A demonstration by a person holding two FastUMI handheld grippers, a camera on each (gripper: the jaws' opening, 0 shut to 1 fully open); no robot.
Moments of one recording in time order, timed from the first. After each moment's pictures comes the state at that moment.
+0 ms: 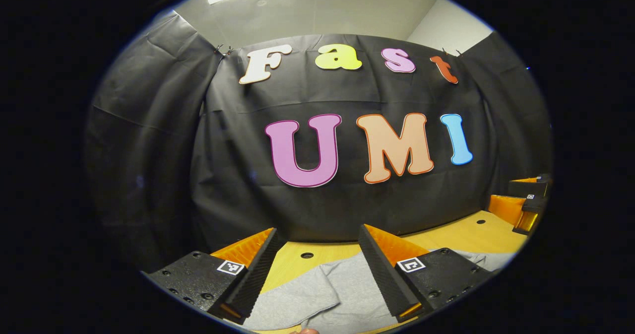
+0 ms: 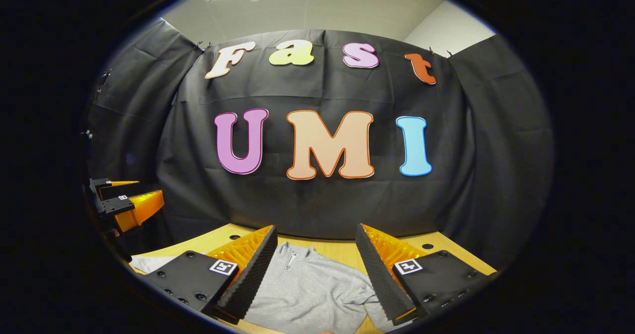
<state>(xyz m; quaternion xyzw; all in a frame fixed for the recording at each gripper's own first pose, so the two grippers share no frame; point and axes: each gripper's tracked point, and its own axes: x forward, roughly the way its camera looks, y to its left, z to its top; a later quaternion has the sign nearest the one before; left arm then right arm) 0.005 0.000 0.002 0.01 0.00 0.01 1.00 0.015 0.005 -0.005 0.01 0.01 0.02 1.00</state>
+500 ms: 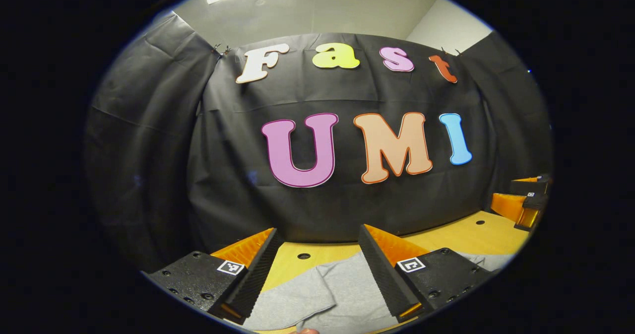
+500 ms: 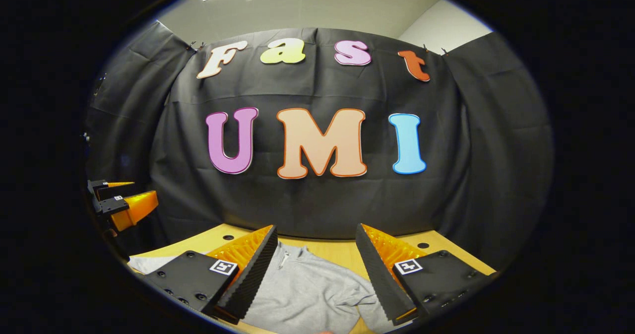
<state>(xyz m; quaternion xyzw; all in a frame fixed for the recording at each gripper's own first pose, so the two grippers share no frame) 0.018 -0.016 0.001 0.01 0.00 0.00 1.00 0.023 -0.032 -0.011 0.01 0.01 -0.01 1.00</state>
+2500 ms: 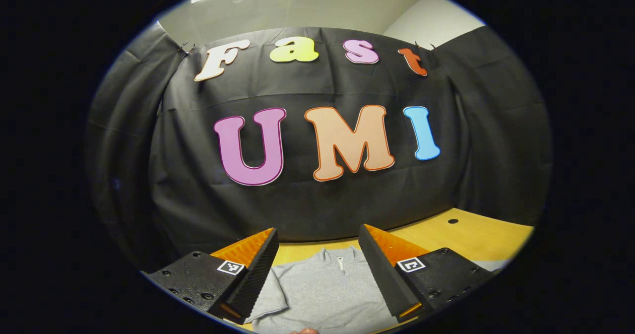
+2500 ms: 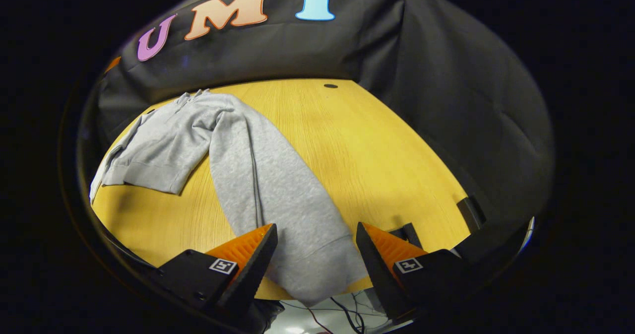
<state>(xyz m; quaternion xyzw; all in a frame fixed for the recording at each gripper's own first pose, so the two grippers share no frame) 0.036 -0.133 -0.004 0.02 0.01 -0.08 1.00 -0.196 -0.284 -0.316 0.01 0.41 -0.14 0.90</state>
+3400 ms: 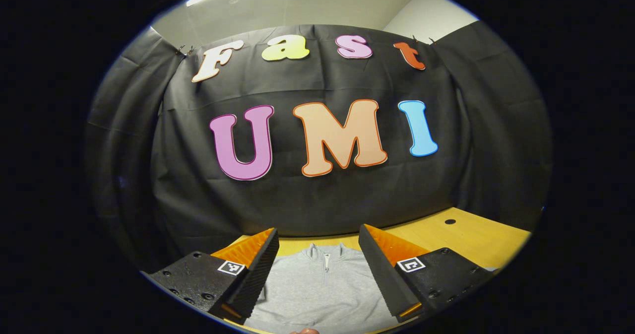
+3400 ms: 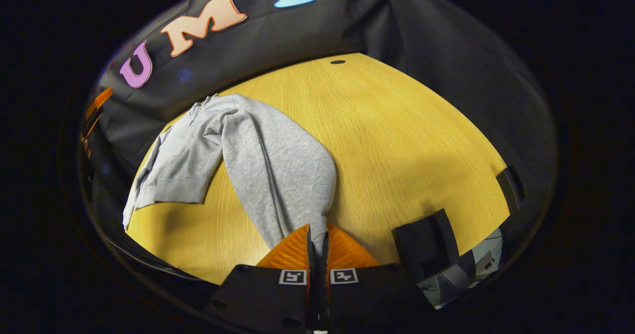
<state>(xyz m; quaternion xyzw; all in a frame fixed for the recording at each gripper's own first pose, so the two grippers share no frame) 0.032 -0.182 -0.014 0.02 0.03 -0.05 1.00 -0.186 -0.276 -0.329 0.14 0.45 -0.09 0.88</state>
